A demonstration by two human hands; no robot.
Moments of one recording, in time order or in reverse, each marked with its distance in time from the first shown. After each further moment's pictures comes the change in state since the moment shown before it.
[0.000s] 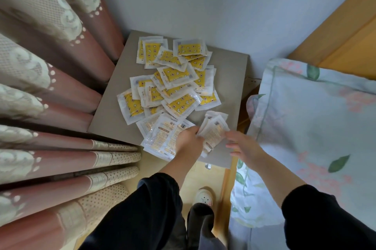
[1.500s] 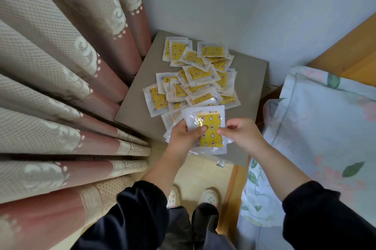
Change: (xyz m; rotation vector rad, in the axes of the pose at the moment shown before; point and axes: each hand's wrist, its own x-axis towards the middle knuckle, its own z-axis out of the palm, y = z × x) left_hand -0.042 -0.031 -0.078 -1.020 -0.040 -0.070; right_hand -0.041 -0.038 0.066 -0.481 -0.023 -0.493
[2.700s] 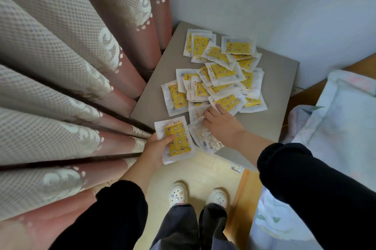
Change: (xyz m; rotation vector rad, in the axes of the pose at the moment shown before) left_hand 0.035 -0.021 -0.129 -0.178 0.275 -0.305; right_hand 0.086 -0.011 0.082 -1.702 -0.267 -0.769
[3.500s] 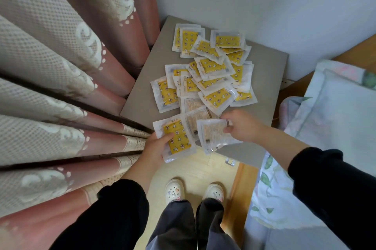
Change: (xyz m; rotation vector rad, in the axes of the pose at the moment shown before) left_hand 0.000 -0.016 0.018 0.019 -0.018 -0.011; right_hand -0.057 0.035 0.006 0.881 -0.054 0.350
